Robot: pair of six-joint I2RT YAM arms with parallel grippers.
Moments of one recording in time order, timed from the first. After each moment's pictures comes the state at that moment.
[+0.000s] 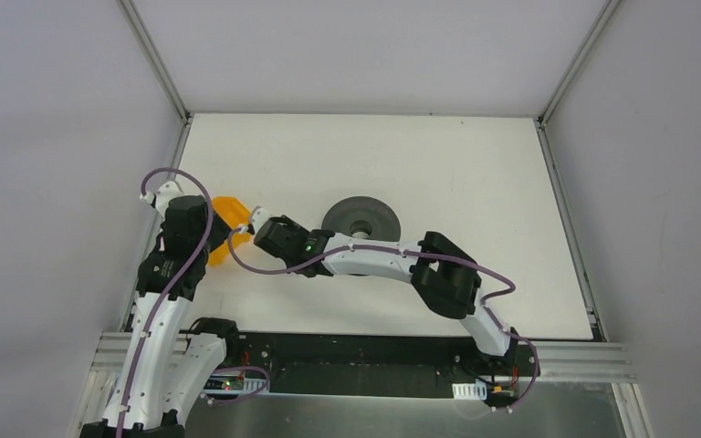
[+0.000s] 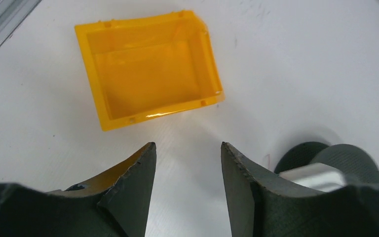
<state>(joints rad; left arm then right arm) -0.09 0.68 0.81 -0.79 -0.37 -0.62 1.26 2.16 1.75 -0.44 0.54 -0.05</state>
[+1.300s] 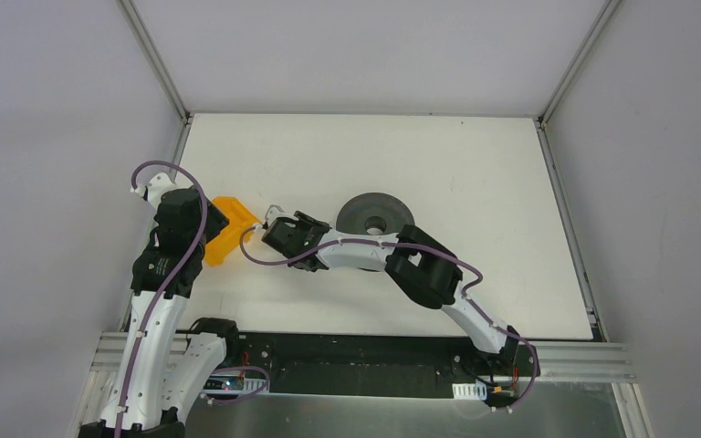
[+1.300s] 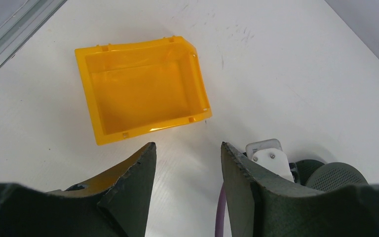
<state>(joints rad) -0.08 0.70 0.90 -0.76 -0.39 -0.63 1.18 2.32 1.74 -0.44 0.78 -0.17</state>
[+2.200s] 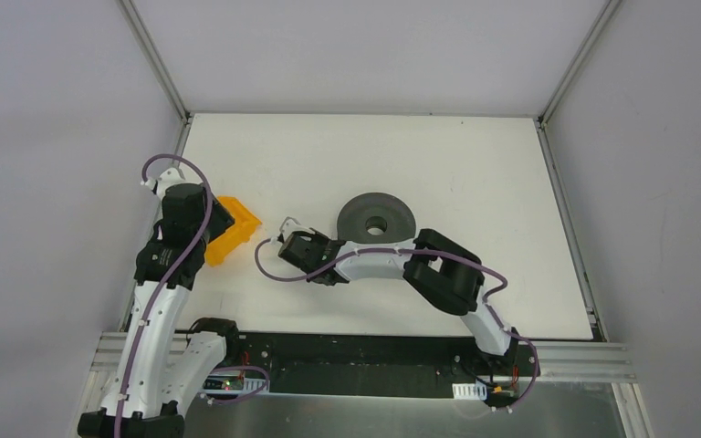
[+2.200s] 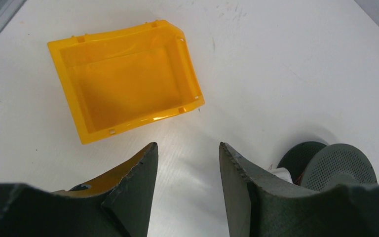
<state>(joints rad) -0.08 0.74 0.90 -0.75 -0.32 -0.60 1.20 2.17 1.49 -0.37 0.74 -0.08</state>
